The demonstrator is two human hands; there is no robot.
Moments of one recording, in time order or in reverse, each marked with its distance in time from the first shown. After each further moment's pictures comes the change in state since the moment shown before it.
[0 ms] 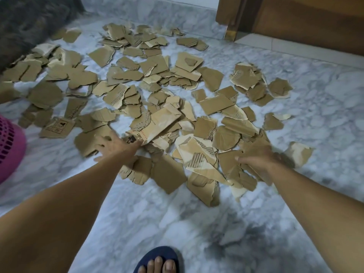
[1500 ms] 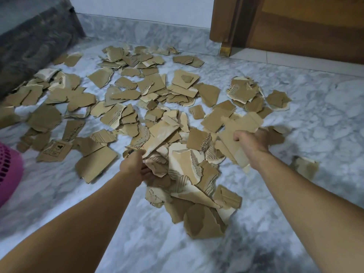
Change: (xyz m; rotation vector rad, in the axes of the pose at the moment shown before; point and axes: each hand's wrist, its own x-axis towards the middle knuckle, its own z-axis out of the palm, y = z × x) left_hand -0.015 0.047 0.011 -1.066 -0.431 -0.332; right_hand -0.025 -0.076 -0.041 0.835 0.115 -0.130
